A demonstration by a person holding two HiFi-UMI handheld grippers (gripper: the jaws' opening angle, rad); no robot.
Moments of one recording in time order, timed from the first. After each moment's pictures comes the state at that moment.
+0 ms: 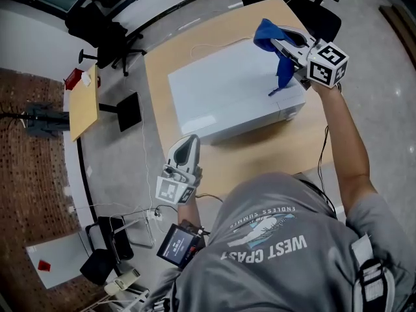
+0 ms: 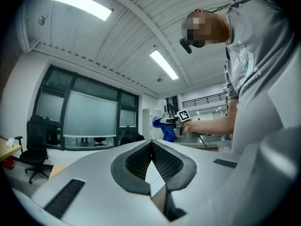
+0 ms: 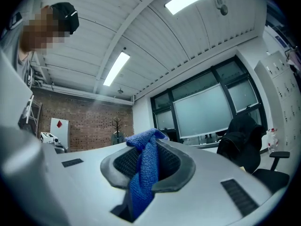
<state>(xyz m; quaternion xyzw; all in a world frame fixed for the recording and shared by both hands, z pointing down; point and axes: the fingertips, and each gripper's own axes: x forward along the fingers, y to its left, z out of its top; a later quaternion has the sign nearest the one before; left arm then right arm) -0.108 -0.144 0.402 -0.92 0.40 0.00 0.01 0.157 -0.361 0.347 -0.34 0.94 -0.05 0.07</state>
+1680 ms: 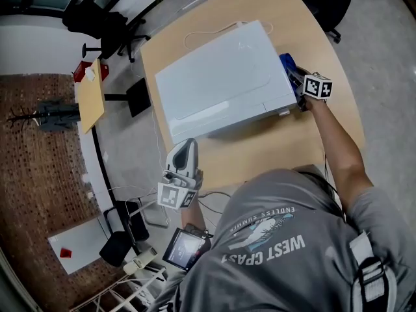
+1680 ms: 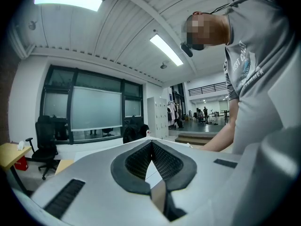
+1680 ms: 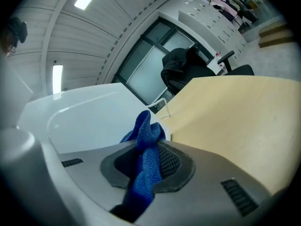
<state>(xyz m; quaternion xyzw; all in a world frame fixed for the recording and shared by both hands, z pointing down) -0.051 -0.148 0.419 -0.89 0.44 -0.08 -0.01 0.244 -0.361 0.708 -0.42 0.80 -0.41 0.09</state>
